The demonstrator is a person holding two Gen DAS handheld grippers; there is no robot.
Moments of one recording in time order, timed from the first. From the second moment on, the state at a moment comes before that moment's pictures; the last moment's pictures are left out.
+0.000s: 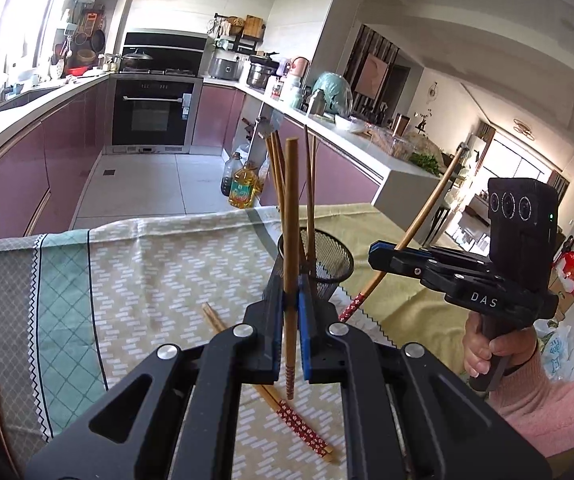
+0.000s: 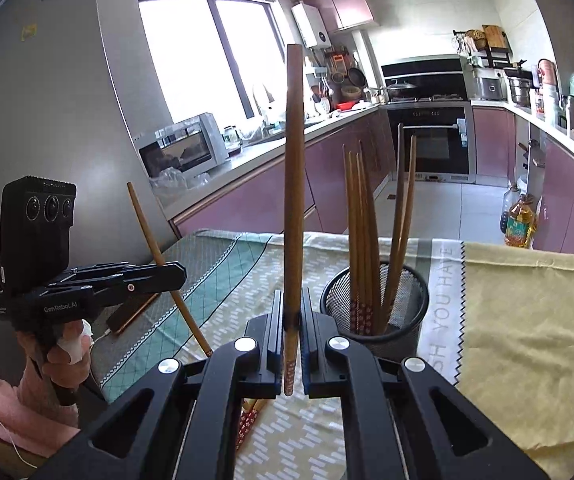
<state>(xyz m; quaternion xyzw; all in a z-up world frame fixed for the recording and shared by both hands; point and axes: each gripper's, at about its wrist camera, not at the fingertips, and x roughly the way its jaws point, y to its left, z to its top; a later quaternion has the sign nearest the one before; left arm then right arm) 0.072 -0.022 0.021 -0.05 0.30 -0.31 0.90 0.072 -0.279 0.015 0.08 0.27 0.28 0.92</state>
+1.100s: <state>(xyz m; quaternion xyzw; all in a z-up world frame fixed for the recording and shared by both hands) 0.123 -0.071 0.091 -0.07 0.22 -0.33 0.92 0.106 -0.305 0.057 0.06 0.22 0.23 0.95</state>
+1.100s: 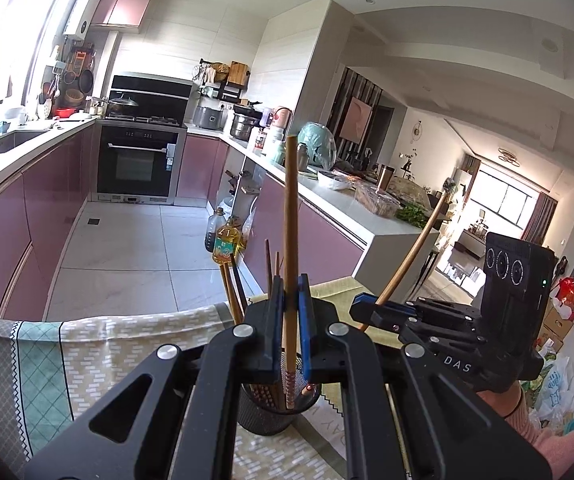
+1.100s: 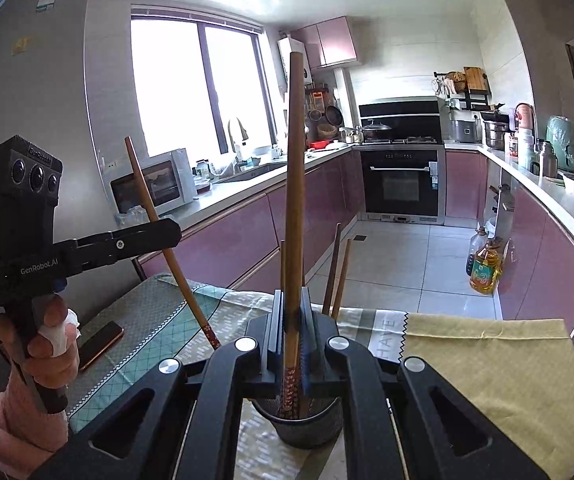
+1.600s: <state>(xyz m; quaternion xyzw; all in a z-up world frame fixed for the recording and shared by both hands) 0.138 -0.108 0.052 0.00 0.29 -0.33 0.90 0.128 -0.293 0.030 0.03 0.28 0.23 0.93</state>
